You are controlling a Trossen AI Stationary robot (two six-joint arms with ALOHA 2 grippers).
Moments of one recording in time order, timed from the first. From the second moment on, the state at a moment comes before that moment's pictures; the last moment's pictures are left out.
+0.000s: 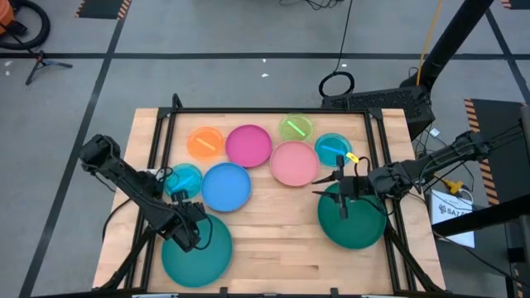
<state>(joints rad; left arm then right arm) -0.74 1.47 0.86 -1.03 -0.25 -1.01 0.37 0.84 0.57 0.06 0.36 -0.17</state>
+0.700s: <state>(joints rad) -0.74 1.47 0.72 -0.86 -0.27 -1.05 0.37 0.84 0.57 0.06 0.36 -0.17</state>
